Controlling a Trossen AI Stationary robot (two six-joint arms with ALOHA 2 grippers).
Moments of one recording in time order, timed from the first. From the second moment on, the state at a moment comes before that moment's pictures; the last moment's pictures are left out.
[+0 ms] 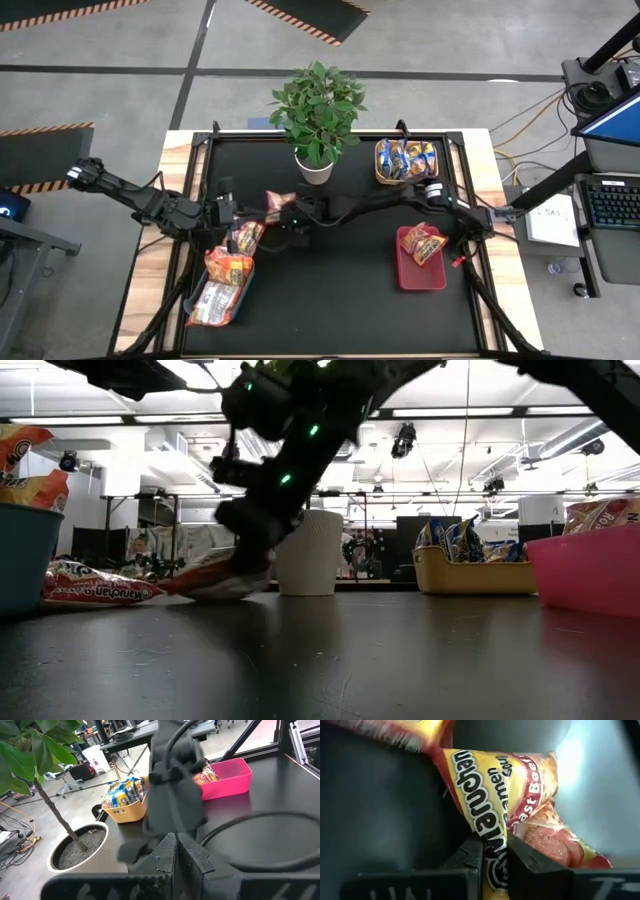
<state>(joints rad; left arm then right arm) -0.40 0.70 0.59 -0.19 -0.58 0.13 0.01 2.29 1.78 -0.35 0.31 -0.07</state>
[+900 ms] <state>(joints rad) -0.40 0.75 0.59 -0.15 -0.58 0.11 0.29 1.96 1.75 -1.20 0.27 0.56</state>
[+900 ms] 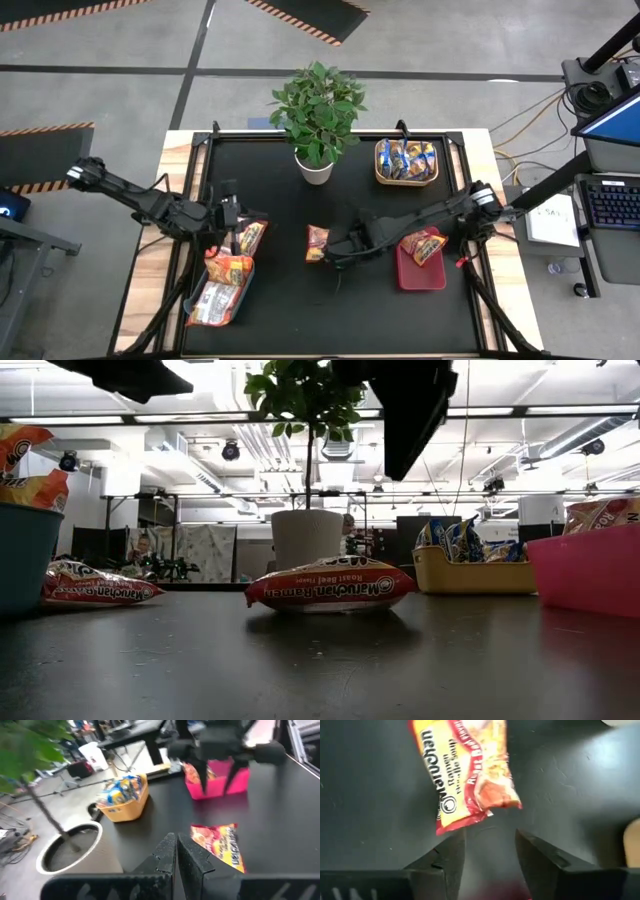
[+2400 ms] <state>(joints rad) -0.32 1.80 0.97 -0.11 -0.27 -0.05 0.15 1.52 0.80 -0.17 0.15 0.88</state>
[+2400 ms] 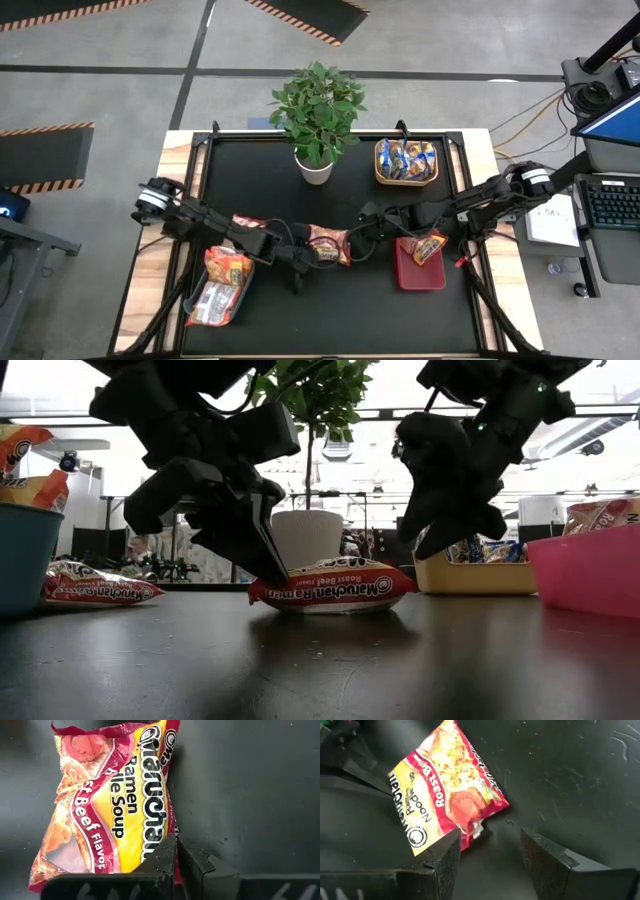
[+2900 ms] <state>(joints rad) -0.31 1.86 0.96 -0.06 -0.27 -0.14 0.14 1.62 0.79 -0.04 0.15 0.89</state>
